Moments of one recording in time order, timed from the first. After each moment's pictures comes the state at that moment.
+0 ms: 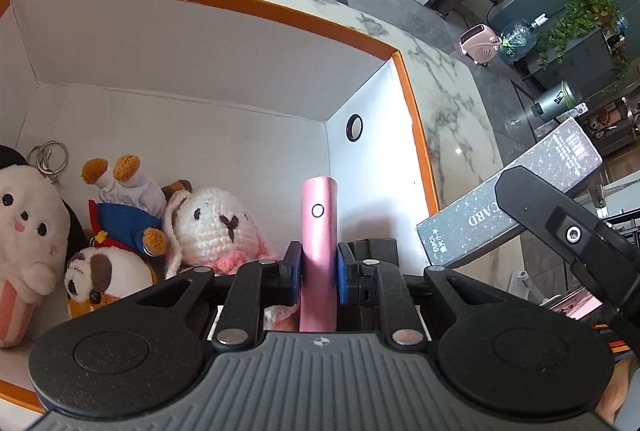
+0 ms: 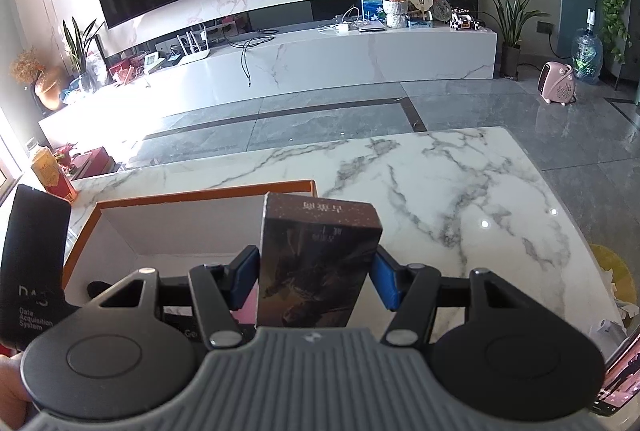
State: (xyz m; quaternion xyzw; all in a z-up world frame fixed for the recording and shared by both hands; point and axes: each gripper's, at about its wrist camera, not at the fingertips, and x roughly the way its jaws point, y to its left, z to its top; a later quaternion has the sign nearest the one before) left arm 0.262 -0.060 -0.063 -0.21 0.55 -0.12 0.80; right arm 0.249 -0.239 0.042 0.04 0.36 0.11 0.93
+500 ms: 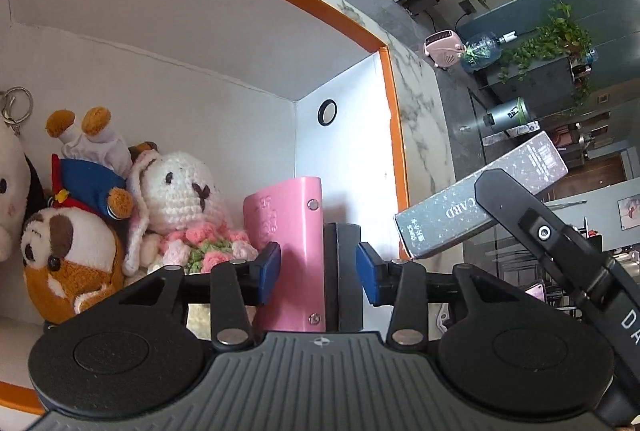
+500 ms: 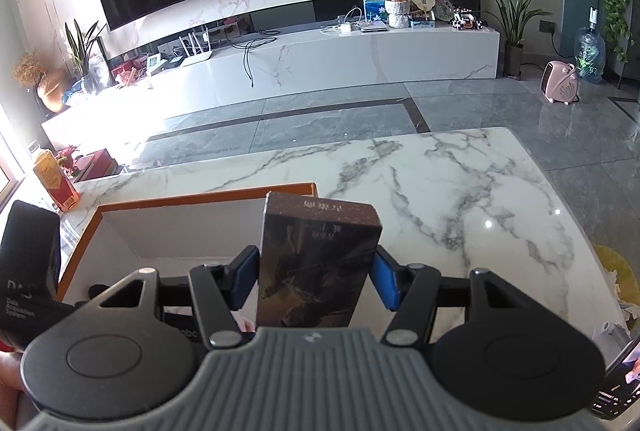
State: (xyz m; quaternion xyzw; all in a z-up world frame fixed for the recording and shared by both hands) left arm 0.259 -0.035 -0.070 -0.29 0.56 -0.17 0.76; right arm 0.252 -0.240 0.042 0.04 0.35 0.12 0.93
